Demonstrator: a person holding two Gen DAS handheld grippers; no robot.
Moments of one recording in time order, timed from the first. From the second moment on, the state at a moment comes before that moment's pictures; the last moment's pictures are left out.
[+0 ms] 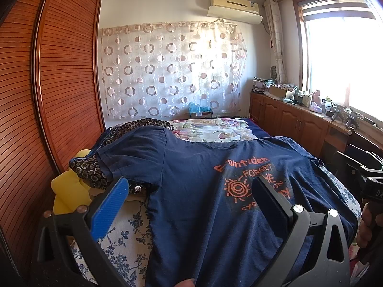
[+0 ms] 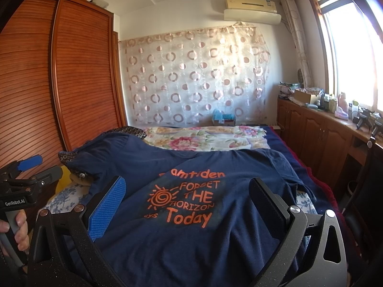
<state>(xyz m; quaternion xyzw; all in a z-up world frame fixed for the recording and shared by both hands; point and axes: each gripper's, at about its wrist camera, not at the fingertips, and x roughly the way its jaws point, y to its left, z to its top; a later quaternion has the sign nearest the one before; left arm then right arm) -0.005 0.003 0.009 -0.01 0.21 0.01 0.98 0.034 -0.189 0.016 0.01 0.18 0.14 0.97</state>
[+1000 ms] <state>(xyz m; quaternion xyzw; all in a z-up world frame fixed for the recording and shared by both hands) -0.006 0.003 0.008 -0.01 0.21 0.01 0.98 0.033 -0.184 0.015 0.01 0.18 0.15 0.97</state>
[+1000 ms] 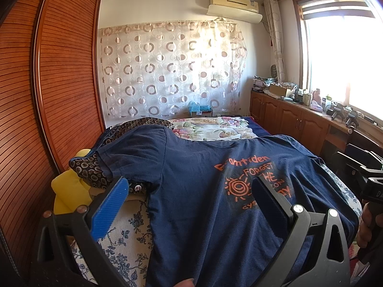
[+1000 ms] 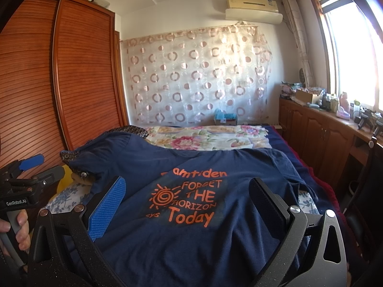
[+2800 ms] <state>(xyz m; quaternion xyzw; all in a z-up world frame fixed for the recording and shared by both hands) 0.178 0.208 -0.047 -0.06 0.39 0.03 0.92 0.108 -0.095 -0.044 -0.03 0.29 0.32 0.90</state>
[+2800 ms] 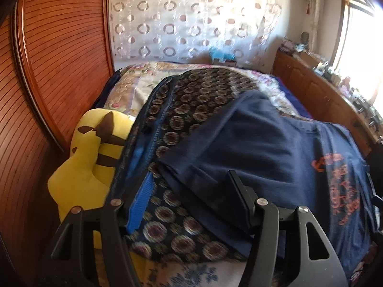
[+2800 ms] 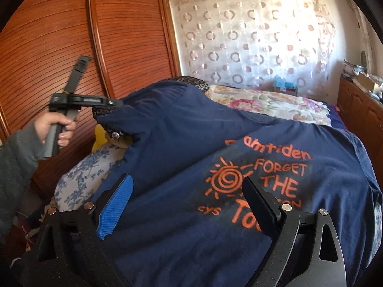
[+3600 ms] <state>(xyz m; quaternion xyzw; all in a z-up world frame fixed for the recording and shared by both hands) 0.174 0.162 0.008 0.03 0.35 -0.01 0.94 0.103 -0.110 -0.062 0.00 0.30 0.32 0.90</state>
